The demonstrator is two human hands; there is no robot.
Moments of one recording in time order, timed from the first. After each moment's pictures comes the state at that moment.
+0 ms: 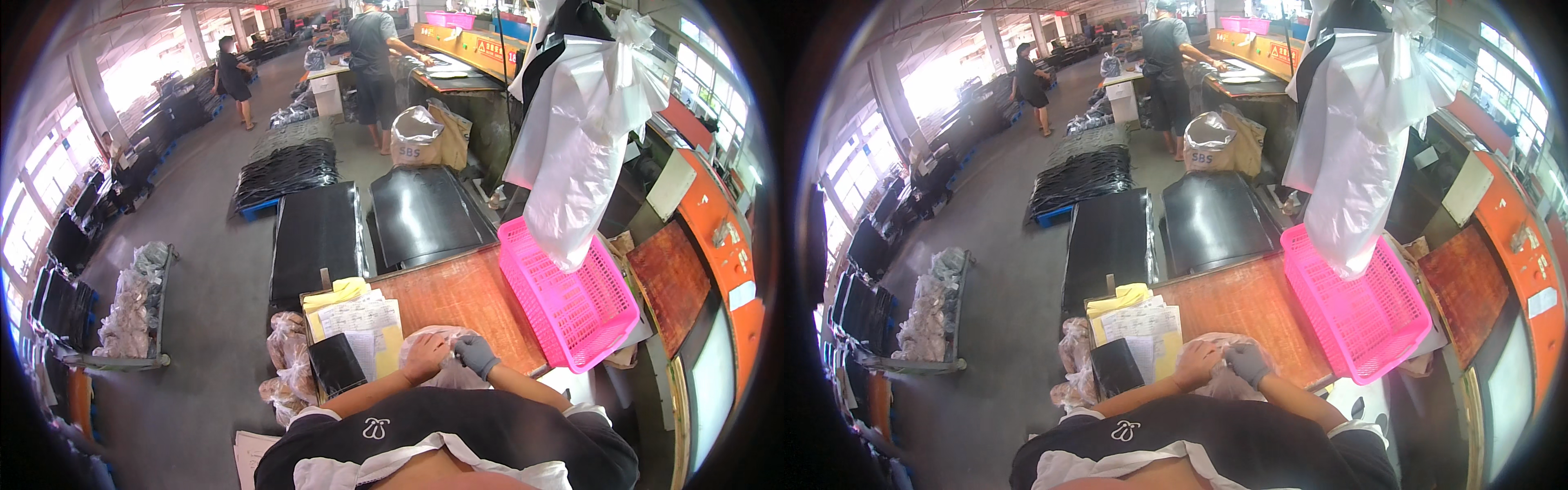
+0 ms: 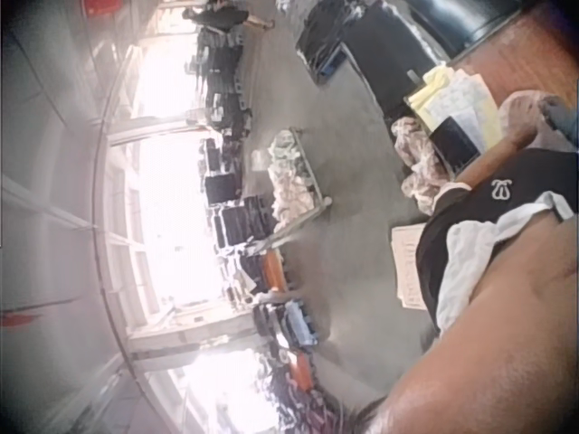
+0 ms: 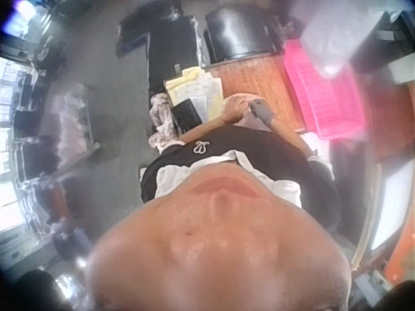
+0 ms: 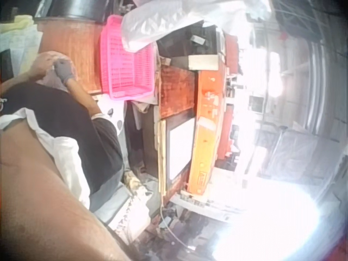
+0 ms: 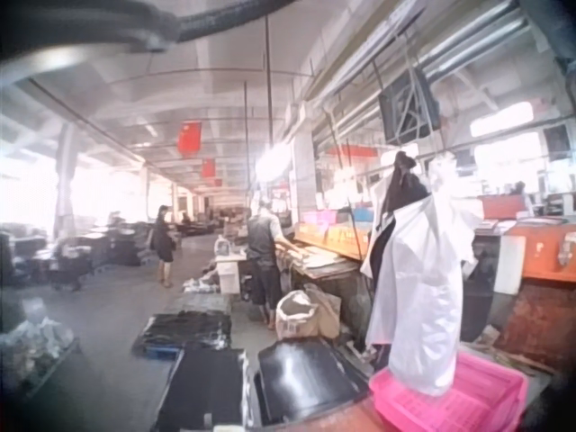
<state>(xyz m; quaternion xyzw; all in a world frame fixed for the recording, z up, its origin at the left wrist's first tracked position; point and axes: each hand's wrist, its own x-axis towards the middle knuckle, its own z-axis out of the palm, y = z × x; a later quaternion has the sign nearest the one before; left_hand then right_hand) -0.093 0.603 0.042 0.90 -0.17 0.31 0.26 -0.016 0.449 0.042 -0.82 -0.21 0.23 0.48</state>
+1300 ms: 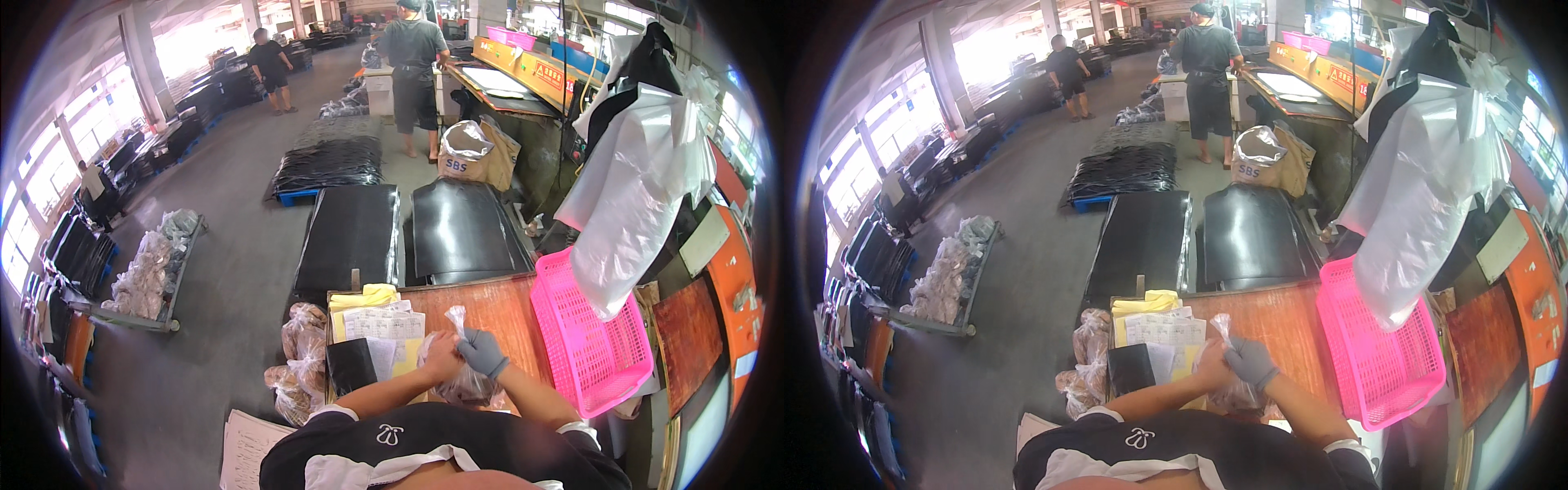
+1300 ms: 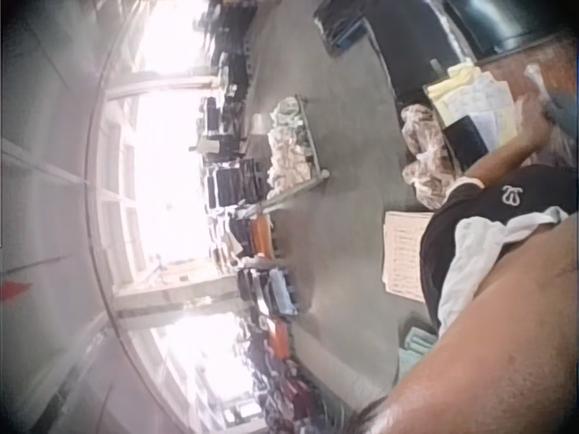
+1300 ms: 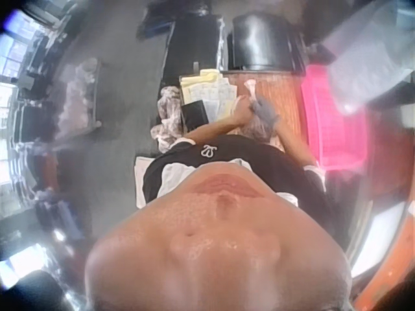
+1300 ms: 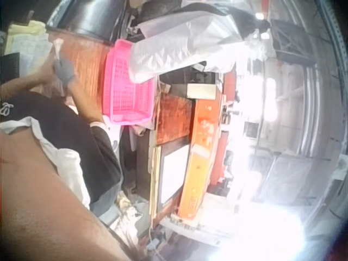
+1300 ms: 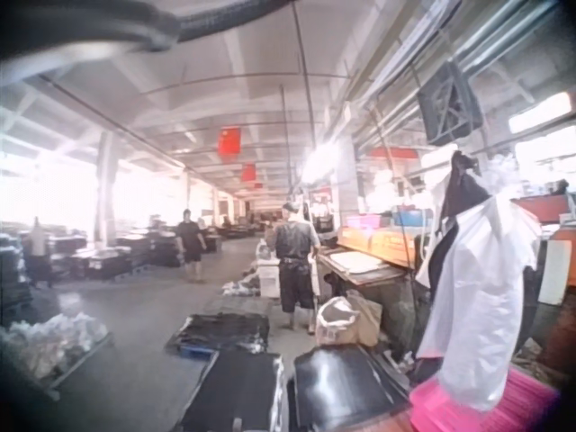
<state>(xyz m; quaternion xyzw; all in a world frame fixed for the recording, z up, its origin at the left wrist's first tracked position) -0.061 0.625 0.046 0.89 0.03 0.25 0.39 0.006 0.520 0.126 -0.78 -0.40 0.23 0.42</state>
